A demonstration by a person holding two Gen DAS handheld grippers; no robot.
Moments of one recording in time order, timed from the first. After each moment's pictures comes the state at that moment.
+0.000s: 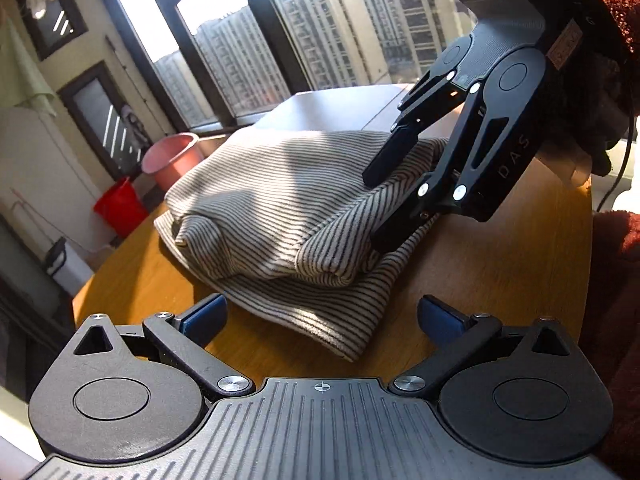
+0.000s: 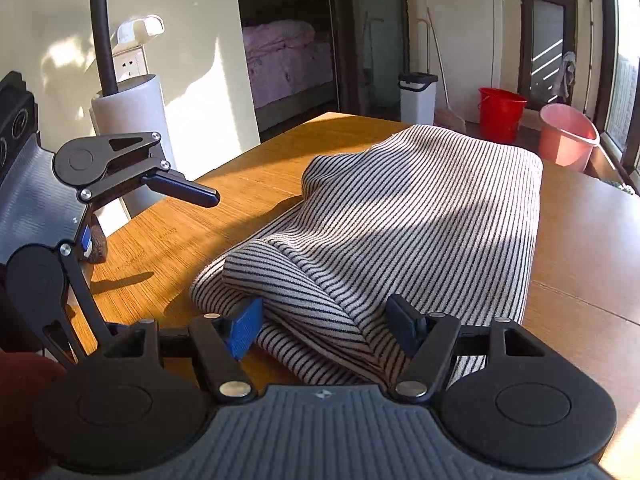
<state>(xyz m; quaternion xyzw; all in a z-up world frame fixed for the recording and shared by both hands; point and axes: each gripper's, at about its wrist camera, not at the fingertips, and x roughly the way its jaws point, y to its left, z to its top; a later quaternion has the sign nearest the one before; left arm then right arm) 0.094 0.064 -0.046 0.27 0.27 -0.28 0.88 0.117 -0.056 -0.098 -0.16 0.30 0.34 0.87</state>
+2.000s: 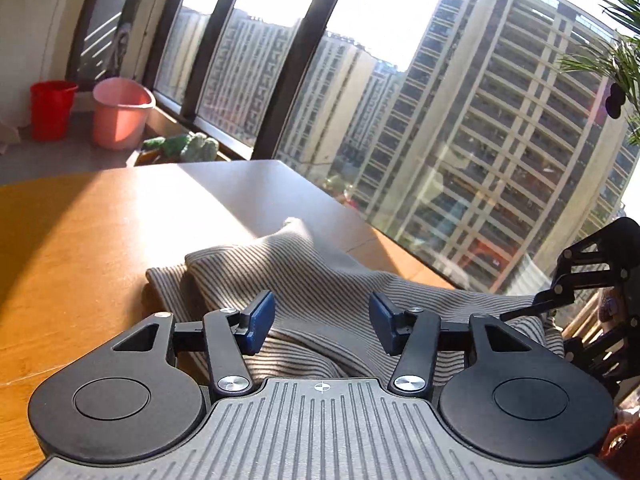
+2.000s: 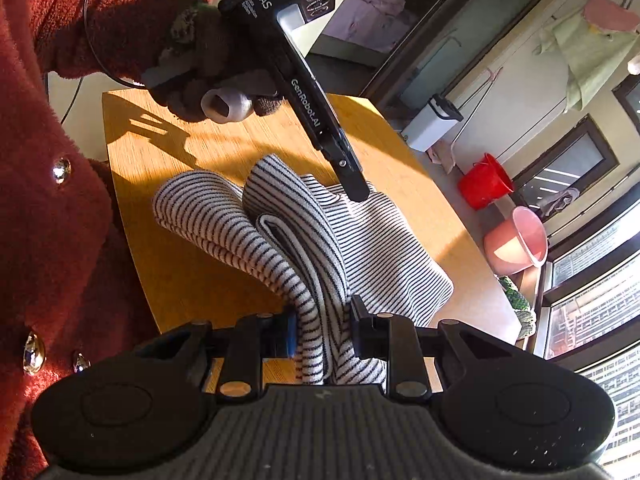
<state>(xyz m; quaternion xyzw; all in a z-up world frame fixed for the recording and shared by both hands) 0.212 0.070 -0.032 -0.06 0.32 -0.40 0.86 0.042 -0.047 0.003 -0.42 0.28 0.31 0.81</state>
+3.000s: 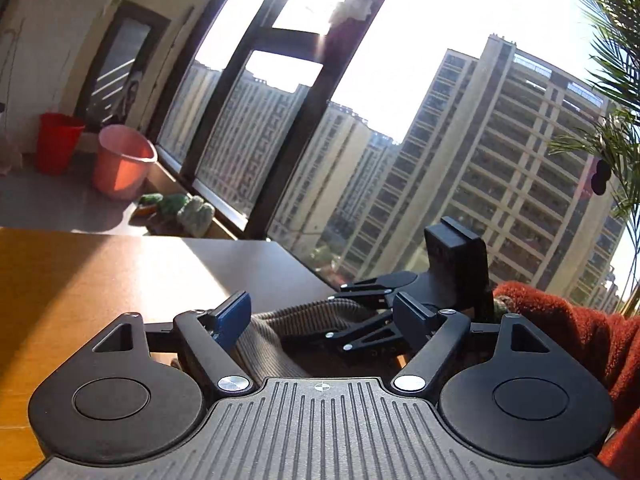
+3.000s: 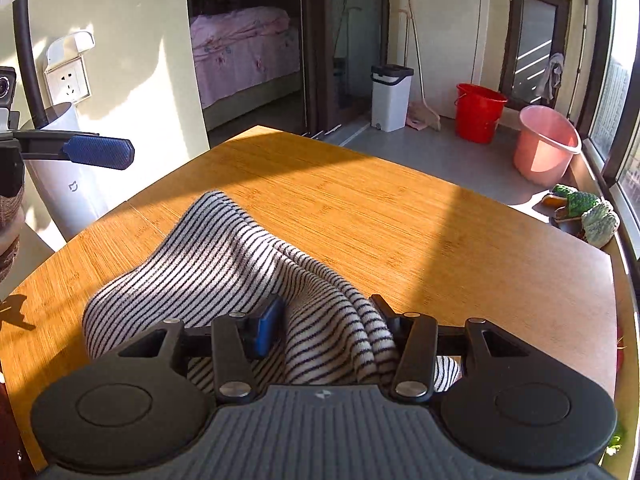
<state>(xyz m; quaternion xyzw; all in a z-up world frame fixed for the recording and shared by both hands) 0.219 0.079 0.012 -0.14 0.21 -0.43 0.87 0.248 -0.133 -0.052 -0.11 0.34 0.31 0.88</state>
